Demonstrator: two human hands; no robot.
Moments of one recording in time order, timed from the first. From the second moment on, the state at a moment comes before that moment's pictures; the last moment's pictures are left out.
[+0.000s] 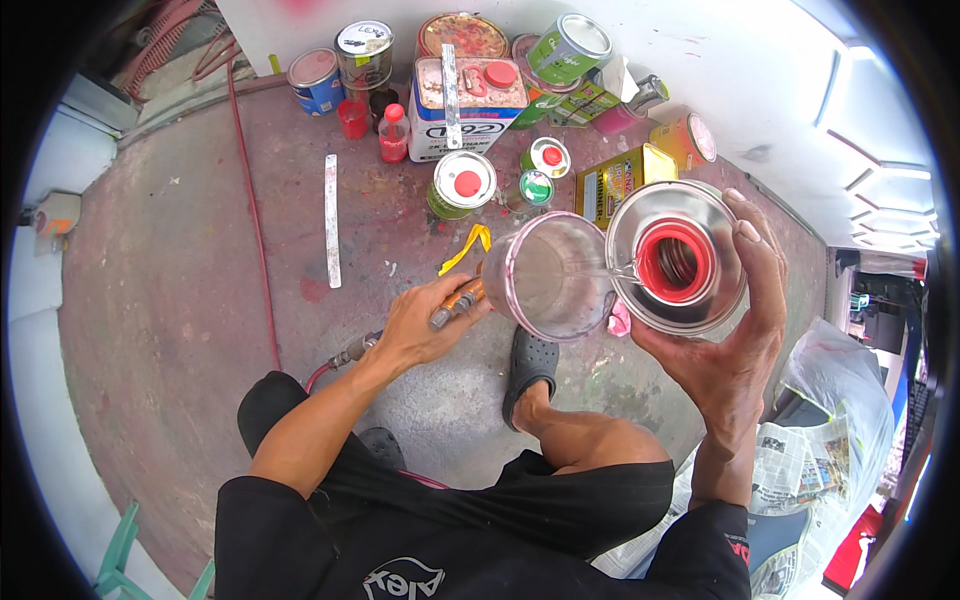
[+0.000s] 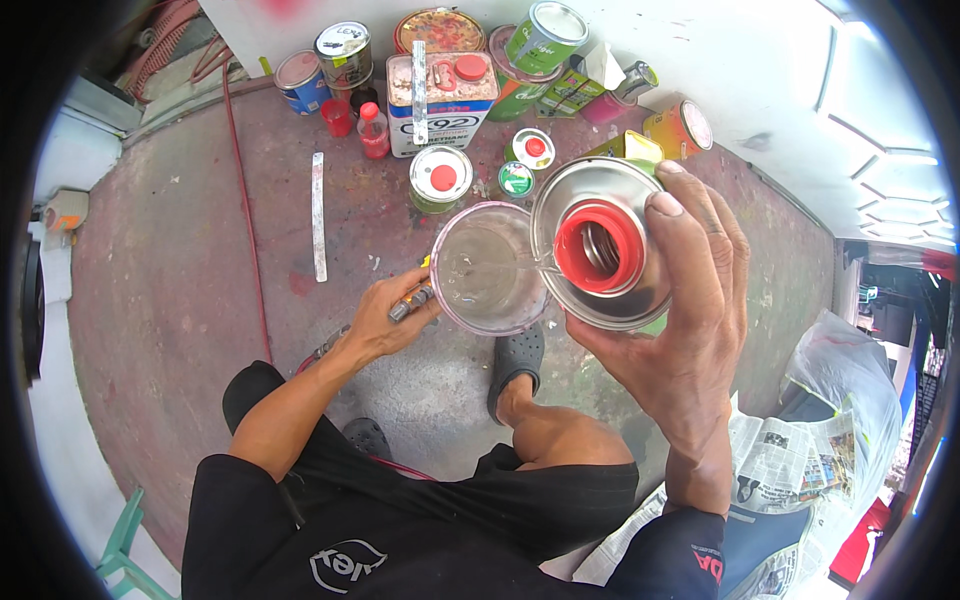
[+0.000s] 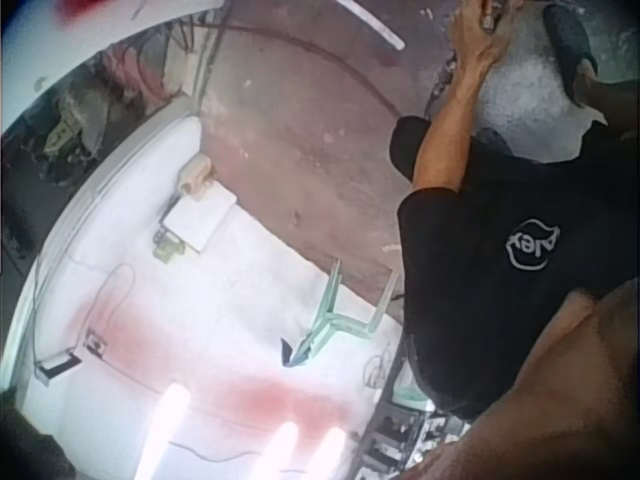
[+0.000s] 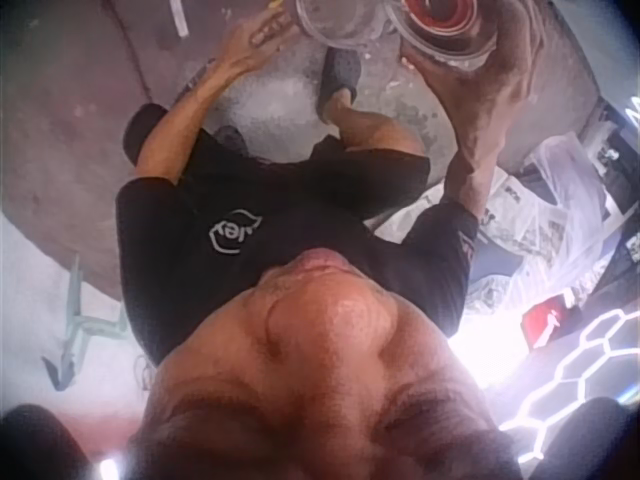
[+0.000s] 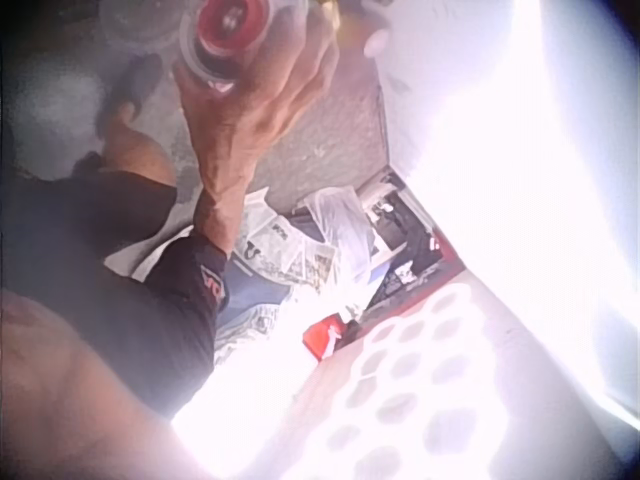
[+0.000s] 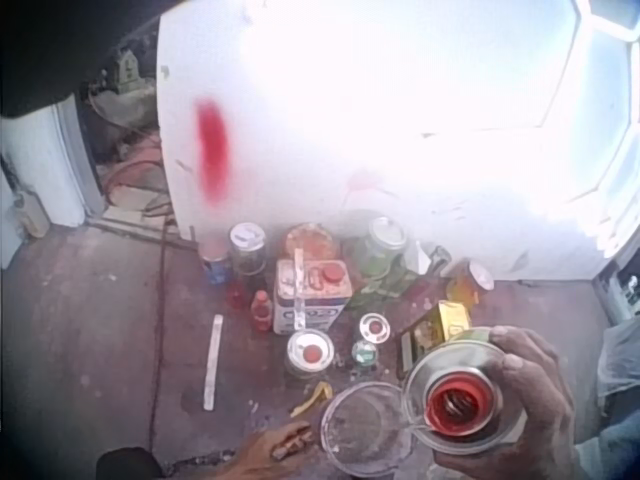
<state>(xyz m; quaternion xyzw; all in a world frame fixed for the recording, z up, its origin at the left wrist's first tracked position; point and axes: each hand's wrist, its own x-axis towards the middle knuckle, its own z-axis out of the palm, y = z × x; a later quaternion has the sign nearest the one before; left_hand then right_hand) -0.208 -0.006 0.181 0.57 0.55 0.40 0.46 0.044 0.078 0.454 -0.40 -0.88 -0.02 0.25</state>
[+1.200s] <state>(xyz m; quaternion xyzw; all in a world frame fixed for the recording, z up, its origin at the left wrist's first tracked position) -0.212 -0.002 0.178 0.57 0.56 0.38 0.46 0.043 0.086 0.453 -0.40 -0.88 0.03 0.25</state>
